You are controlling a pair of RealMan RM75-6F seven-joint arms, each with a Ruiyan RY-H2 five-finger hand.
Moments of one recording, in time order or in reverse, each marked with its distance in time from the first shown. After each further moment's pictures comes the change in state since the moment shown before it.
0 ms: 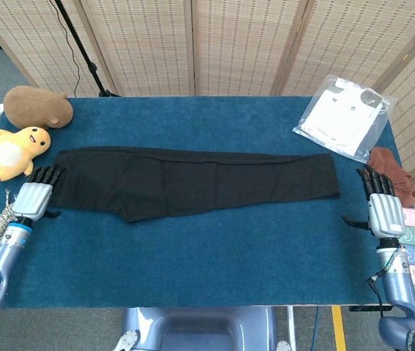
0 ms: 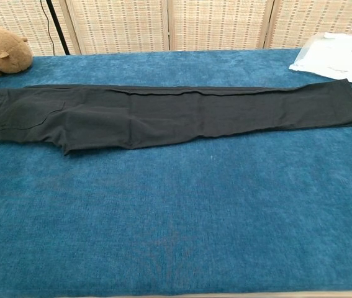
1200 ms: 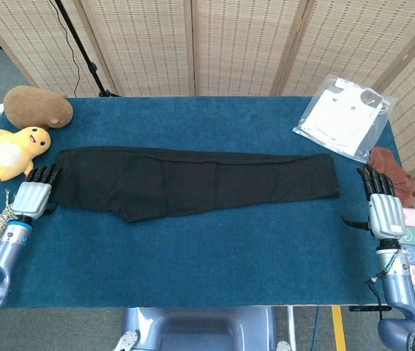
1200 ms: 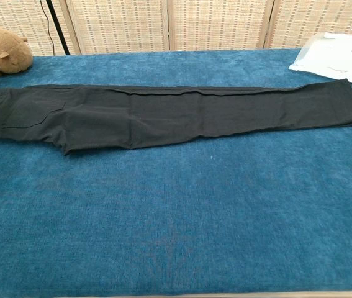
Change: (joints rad) left arm -0.010 -0.026 -0.007 0.058 -0.001 -0.072 0.063; right arm -0.014 0.016 0.015 -0.051 -0.007 0.020 -0.011
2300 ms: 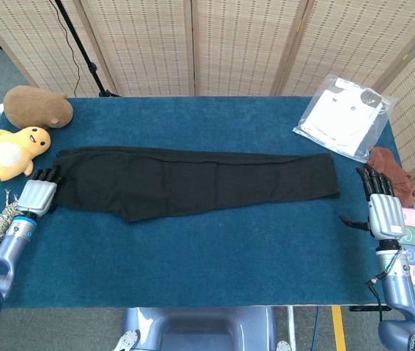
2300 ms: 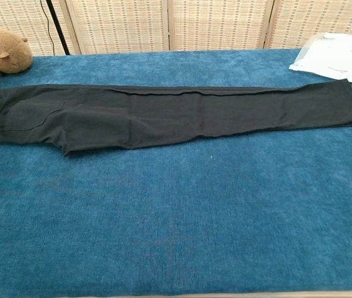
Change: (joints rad) left arm -0.042 -0.010 0.021 0.018 0.023 -0.101 0.030; right arm -0.006 0.016 0.002 -0.037 -0.012 0.010 0.011
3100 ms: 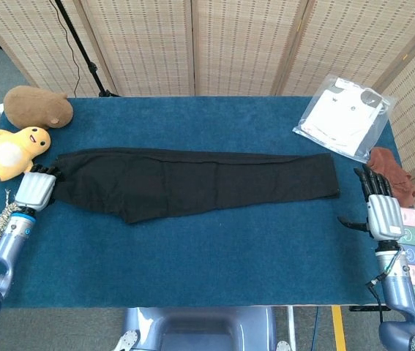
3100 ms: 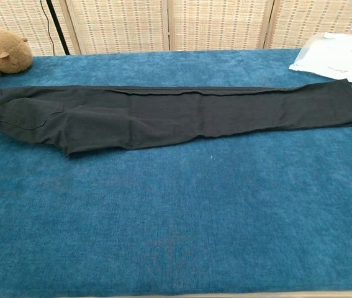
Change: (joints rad) left arm 0.000 0.004 -0.027 0.017 -0.016 0.146 0.005; right arm -0.001 0.011 -0.004 -0.020 -0.008 -0.002 0.013
